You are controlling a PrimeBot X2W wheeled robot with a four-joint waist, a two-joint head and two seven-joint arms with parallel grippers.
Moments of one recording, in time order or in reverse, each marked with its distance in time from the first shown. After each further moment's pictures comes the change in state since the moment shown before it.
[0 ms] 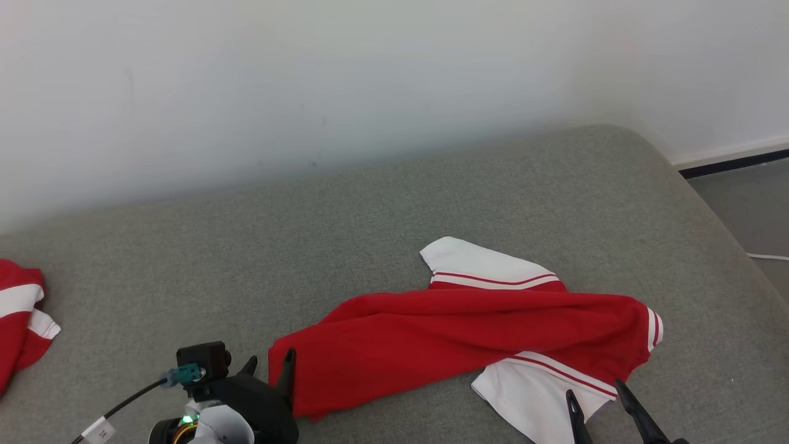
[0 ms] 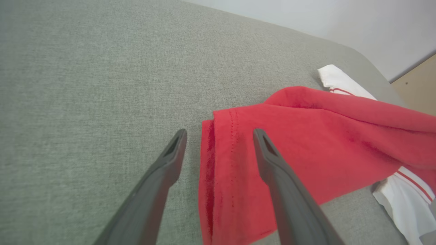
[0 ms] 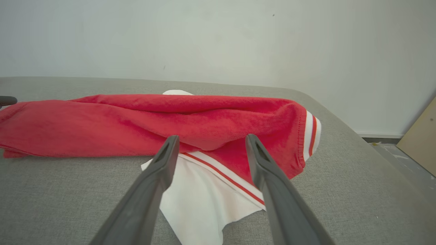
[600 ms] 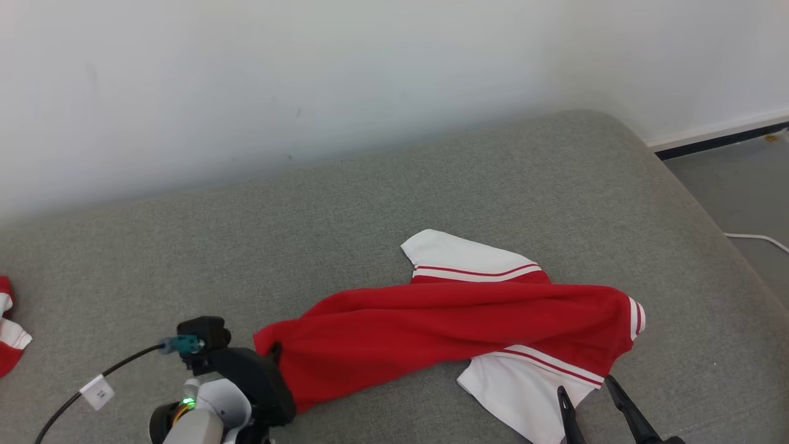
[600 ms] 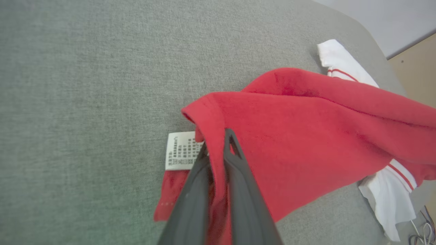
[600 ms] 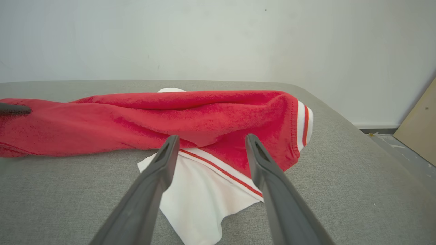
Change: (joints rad) left arm -0.089 -0.002 -0.008 0.059 -0.083 0.022 0.166; right arm -0.014 0.008 0.021 0.013 0.021 0.000 -0.015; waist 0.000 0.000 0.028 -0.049
